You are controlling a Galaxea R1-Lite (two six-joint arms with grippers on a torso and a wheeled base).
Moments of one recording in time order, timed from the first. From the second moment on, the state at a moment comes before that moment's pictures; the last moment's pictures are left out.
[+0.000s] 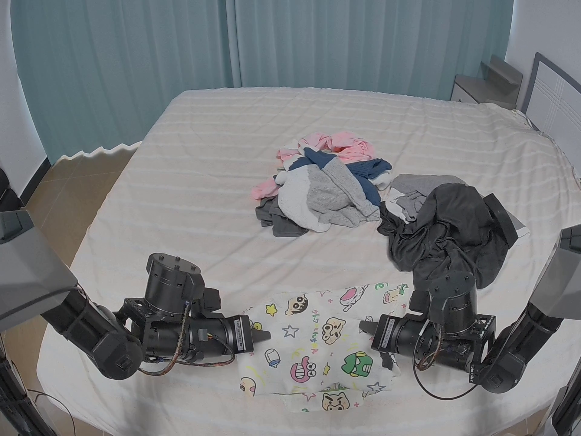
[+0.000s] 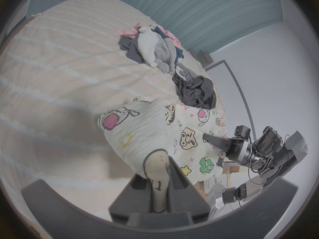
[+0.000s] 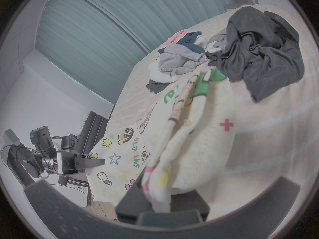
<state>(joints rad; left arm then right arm) -0.53 1.93 -0.57 -0.70 -0.34 -0.64 0.65 2.00 -0.41 -1.08 -0.03 0.71</state>
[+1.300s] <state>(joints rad) -0.56 2.19 -0.57 -0.81 -0.24 -0.65 0.64 2.21 -0.37 -1.09 -0.03 0.77</state>
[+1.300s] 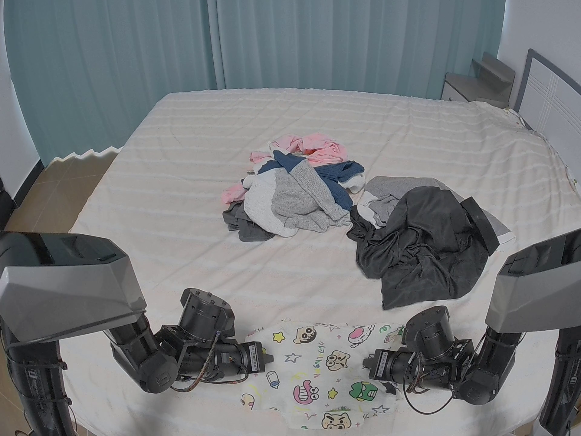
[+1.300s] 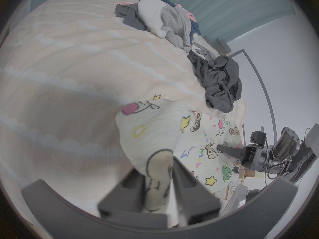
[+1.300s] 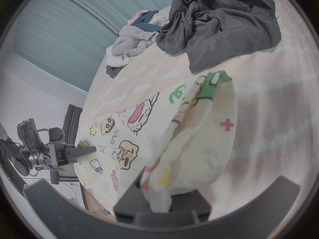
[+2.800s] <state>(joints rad) -0.50 1.01 -0.29 -0.45 0.24 -0.62 0.26 0.92 -0.03 -0.59 -0.28 0.47</state>
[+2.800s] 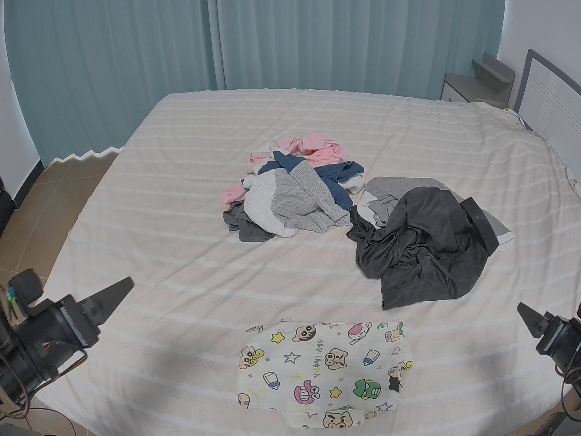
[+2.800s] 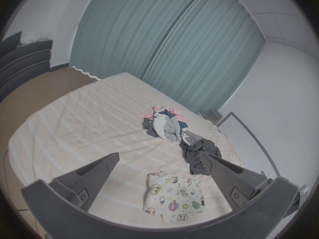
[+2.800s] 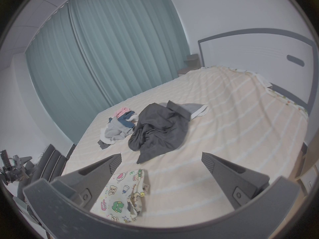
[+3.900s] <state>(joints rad) -0.01 0.07 -0.02 -0.04 0.25 -0.07 0.00 0.02 -0.02 -0.01 0.03 -0.04</state>
